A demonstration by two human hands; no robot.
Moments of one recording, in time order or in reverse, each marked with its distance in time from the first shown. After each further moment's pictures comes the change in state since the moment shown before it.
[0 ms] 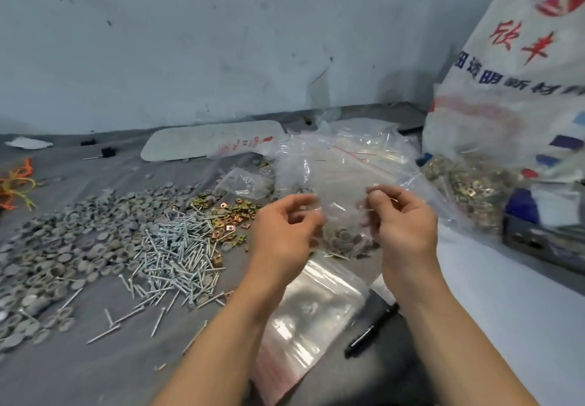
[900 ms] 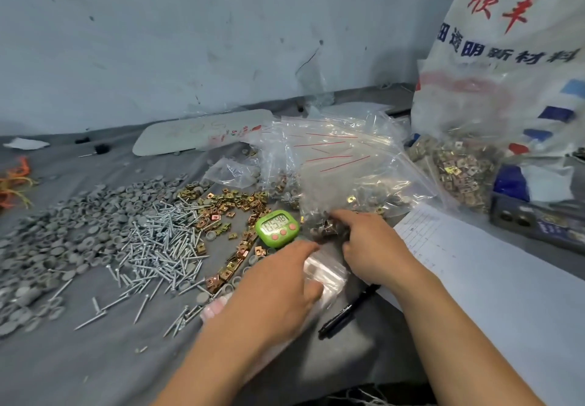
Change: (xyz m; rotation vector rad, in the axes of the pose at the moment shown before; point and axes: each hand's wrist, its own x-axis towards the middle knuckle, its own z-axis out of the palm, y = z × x) left_hand -0.045 -0.037 0.009 1.071 -0.395 0.242; right_hand 0.010 0.026 -0.043 -1.301 -0.569 -0.140
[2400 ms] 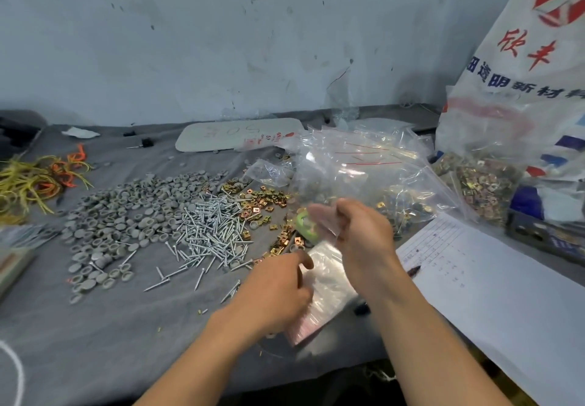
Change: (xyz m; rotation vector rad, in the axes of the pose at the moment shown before) left_hand -0.044 -0.043 -0.015 -0.118 0.007 -0.207; right_hand -0.042 -0.113 0.006 1.429 0.124 0.247
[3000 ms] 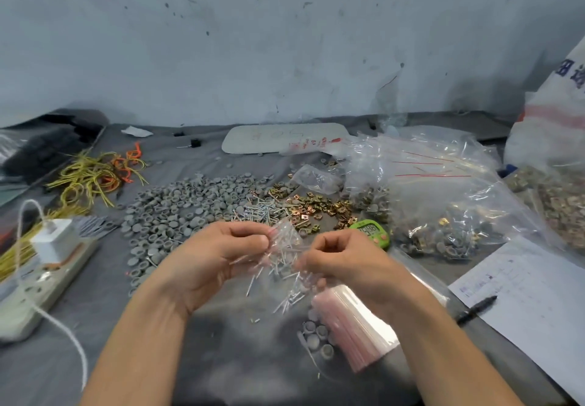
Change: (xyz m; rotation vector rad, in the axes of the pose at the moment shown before) left_hand -0.025 -0.099 -0.111 -1.173 0.011 -0.211; right_hand -0.006 0.024 0.052 -0.494 -0.655 -0.014
